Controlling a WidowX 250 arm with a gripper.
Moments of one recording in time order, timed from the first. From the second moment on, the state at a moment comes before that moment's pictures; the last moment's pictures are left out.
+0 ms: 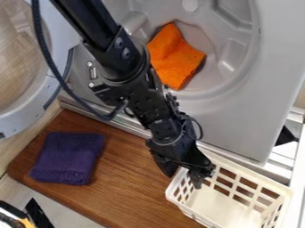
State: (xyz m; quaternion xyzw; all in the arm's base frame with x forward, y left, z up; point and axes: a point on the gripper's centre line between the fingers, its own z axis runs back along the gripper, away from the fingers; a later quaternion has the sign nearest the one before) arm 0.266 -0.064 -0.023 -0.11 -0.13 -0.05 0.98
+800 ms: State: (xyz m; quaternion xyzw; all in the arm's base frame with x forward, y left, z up) arm 0.263 -0.053 0.049 -0.03 -0.18 -0.08 0.98
